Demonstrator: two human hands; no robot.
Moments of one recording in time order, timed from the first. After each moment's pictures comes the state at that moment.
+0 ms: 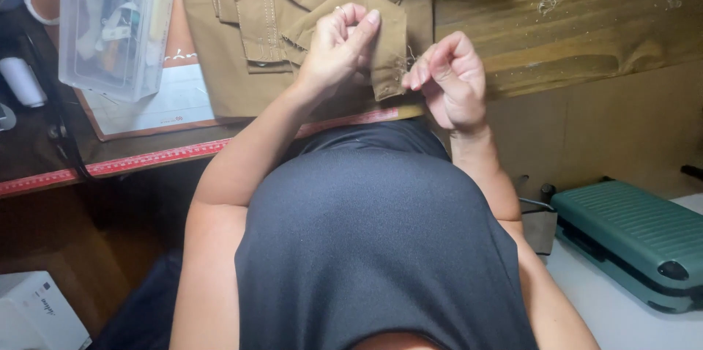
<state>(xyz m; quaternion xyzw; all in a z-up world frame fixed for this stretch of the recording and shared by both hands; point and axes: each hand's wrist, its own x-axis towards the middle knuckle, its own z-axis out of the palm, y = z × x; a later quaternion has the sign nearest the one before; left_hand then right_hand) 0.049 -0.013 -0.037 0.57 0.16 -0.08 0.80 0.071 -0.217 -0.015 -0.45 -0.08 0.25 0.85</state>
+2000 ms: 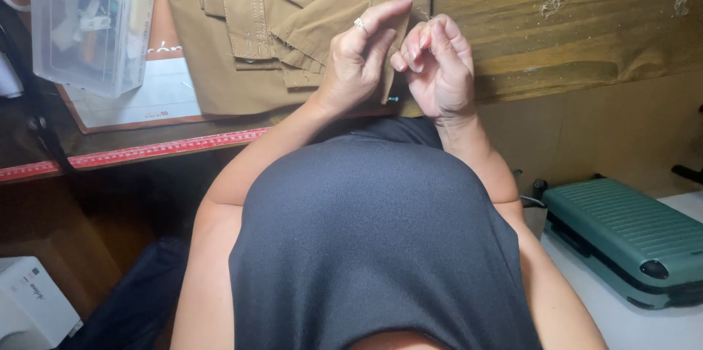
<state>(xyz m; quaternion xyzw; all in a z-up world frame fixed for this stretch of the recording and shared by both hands) 0.042 -0.046 -0.026 0.72 0.00 0.12 0.69 0.095 -0.197 -0.012 -0.38 -0.03 0.30 0.87</state>
